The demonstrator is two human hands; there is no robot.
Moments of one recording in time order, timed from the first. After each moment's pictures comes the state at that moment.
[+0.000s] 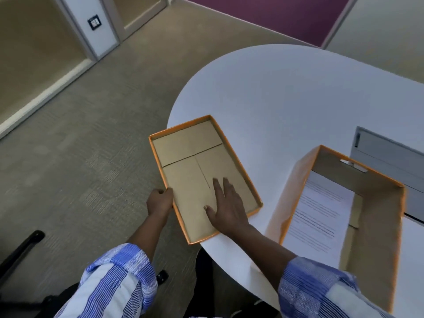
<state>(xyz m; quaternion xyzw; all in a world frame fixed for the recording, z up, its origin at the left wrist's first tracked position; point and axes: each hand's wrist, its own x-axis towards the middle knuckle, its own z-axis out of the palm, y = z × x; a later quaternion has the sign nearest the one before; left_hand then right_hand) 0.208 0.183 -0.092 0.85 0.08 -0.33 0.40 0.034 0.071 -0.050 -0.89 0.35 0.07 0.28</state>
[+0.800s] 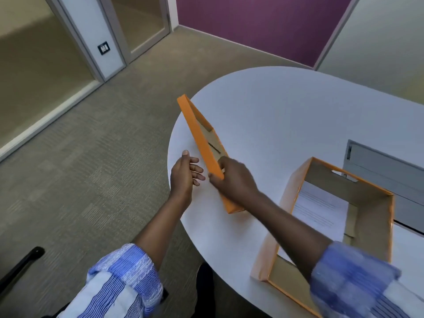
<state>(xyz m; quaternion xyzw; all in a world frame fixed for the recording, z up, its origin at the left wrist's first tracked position) 0.196 0.104 0.021 0.68 -0.03 -0.32 0.65 0.074 0.018 0.078 -0.88 0.35 -0.05 0.31</state>
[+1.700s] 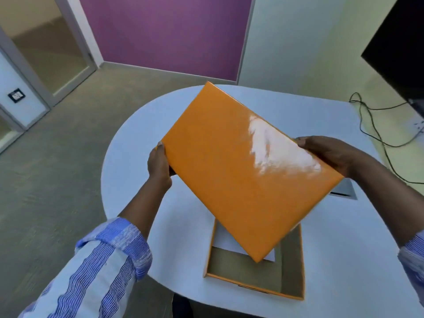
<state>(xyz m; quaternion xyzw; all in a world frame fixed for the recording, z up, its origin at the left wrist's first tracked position) 0.126 -0.029 0.075 0.64 -0.04 -0.41 0.65 -0.257 -0.169 0.205 -0.64 0.46 -0.09 0.61</state>
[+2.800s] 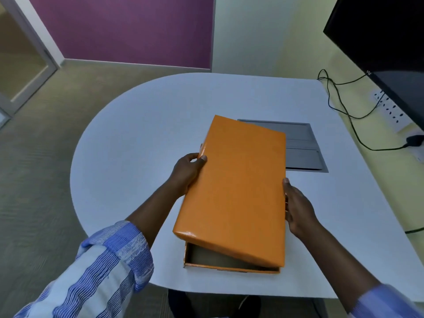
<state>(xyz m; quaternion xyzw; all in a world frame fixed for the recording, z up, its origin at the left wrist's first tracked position) -0.004 -0.050 0.064 0.70 -0.32 -0.49 0.41 -0.310 -0.032 0.074 -0.32 0.64 -0.36 0.59</state>
